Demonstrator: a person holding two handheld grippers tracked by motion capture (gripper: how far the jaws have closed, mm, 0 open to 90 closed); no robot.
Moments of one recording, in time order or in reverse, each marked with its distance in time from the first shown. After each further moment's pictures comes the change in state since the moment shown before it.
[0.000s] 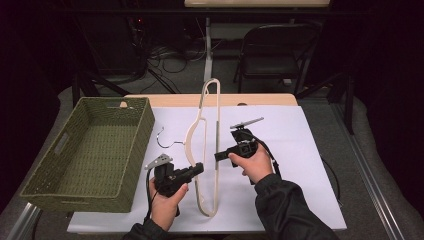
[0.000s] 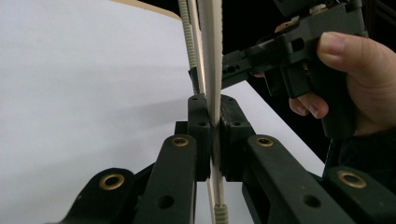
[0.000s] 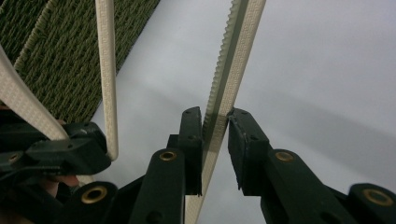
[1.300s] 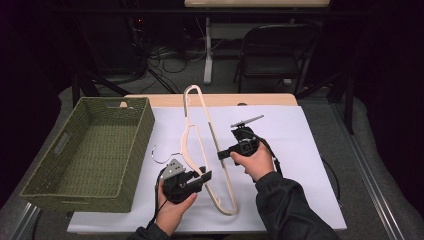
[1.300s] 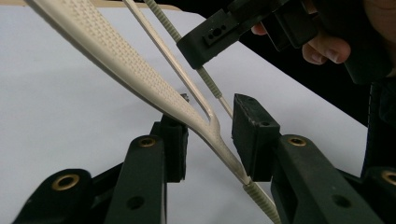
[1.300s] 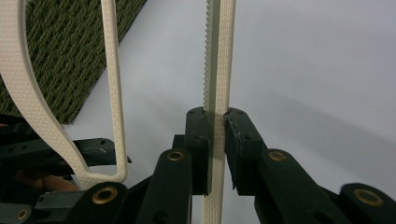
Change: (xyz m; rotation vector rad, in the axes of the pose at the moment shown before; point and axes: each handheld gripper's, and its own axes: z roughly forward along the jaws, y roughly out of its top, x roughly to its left) left arm -0.015 -0.019 0.016 0.039 0.066 0.251; right arm -0.002 0.004 -0.003 0.010 -0.046 -0.024
